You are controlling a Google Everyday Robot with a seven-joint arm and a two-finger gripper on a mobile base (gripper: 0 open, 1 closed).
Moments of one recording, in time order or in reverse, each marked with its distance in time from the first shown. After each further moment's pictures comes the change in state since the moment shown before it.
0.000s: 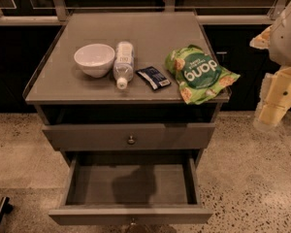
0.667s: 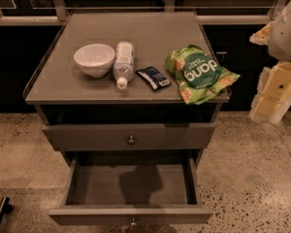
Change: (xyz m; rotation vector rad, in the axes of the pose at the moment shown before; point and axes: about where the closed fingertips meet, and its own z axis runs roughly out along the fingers) arm 0.002 -0.022 0.008 0.023 -0.048 0.018
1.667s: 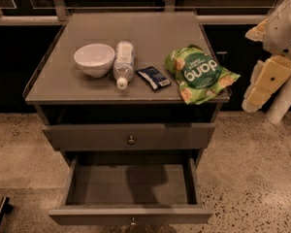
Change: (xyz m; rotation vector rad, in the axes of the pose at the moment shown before) arm -0.006 -0.027 0.014 0.009 -0.068 0.018
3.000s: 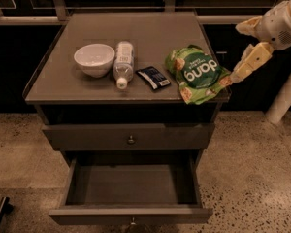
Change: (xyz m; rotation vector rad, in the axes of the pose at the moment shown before) arm 0.009 -0.113 0.063 -0.032 -0.351 0.051
